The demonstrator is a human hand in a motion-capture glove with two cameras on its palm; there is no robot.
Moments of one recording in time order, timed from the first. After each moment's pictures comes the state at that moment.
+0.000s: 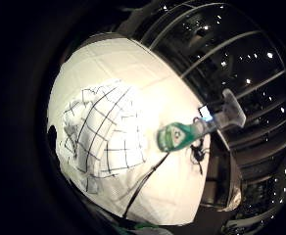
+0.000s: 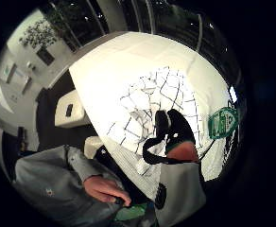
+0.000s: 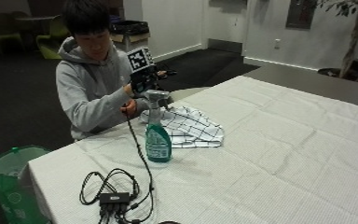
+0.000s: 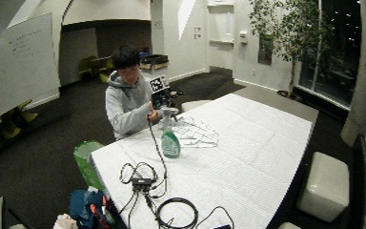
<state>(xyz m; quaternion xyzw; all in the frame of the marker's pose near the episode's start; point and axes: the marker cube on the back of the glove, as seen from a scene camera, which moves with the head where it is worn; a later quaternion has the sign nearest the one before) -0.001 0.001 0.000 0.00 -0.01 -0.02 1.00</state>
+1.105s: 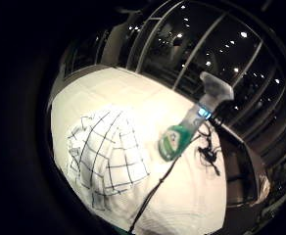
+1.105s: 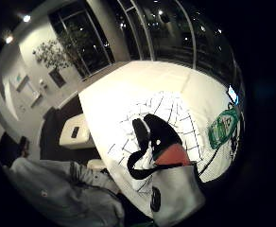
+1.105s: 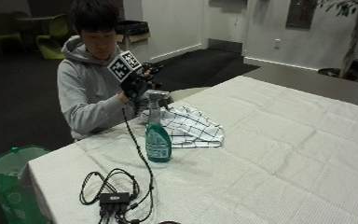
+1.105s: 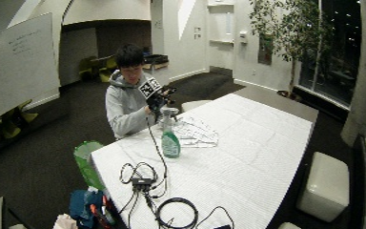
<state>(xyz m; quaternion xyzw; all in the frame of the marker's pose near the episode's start) 0.040 0.025 0.000 0.17 -0.05 0.10 0.98</state>
